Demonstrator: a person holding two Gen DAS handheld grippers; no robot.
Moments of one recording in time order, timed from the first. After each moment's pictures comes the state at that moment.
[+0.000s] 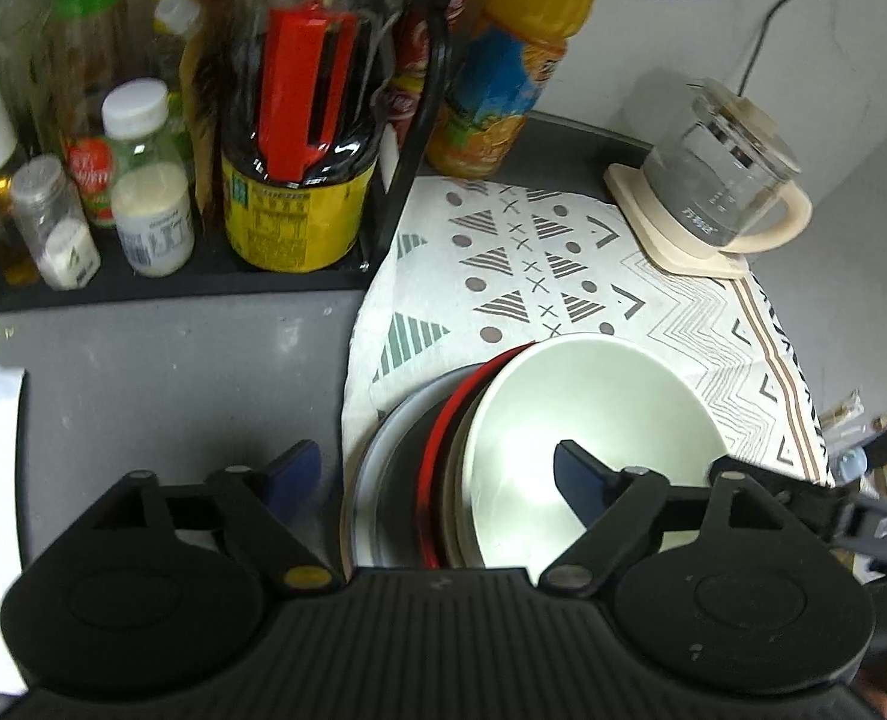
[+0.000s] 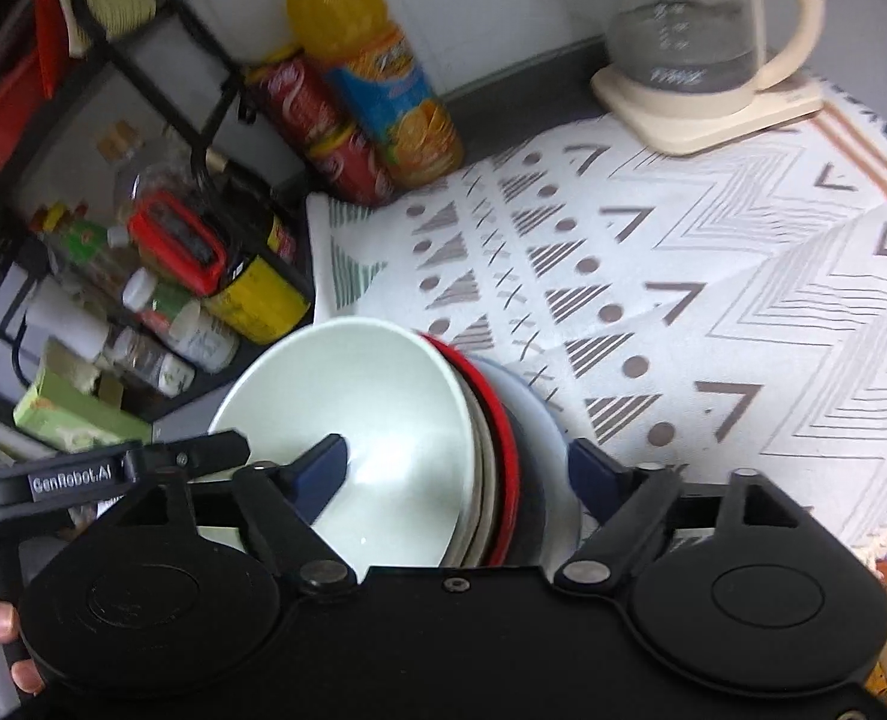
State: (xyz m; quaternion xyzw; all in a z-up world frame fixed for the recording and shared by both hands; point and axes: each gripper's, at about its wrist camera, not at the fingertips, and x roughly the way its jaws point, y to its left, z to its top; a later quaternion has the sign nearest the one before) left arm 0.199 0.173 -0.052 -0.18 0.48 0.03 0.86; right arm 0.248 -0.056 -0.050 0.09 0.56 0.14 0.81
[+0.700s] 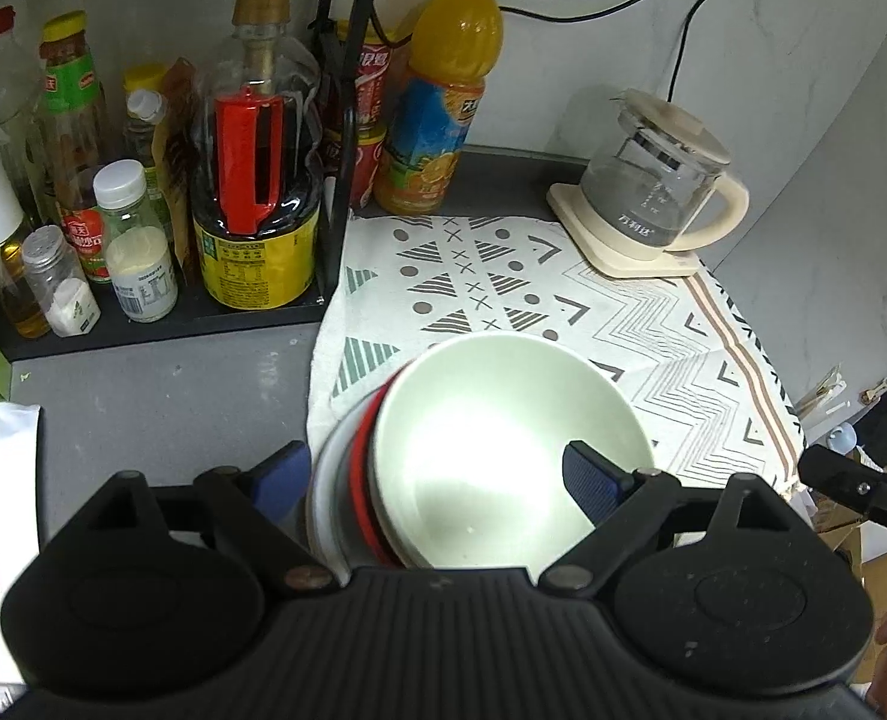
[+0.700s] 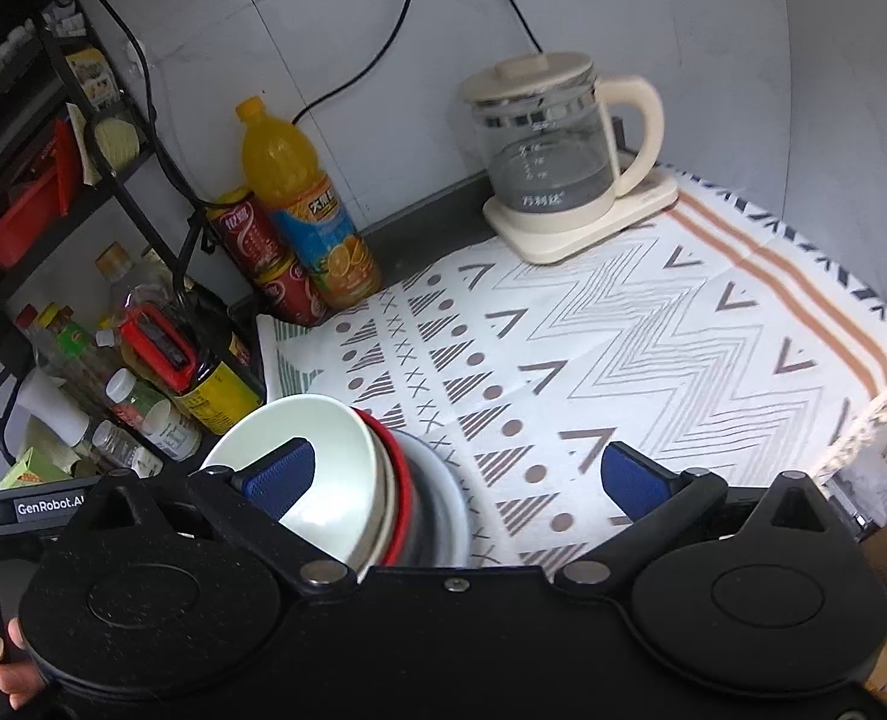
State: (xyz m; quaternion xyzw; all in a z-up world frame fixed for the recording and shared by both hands) left arm 0.165 0.133 -0.013 -0.15 0.45 0.02 0.88; right arm 0.187 -0.110 0.012 0.09 0.46 0.06 0.88
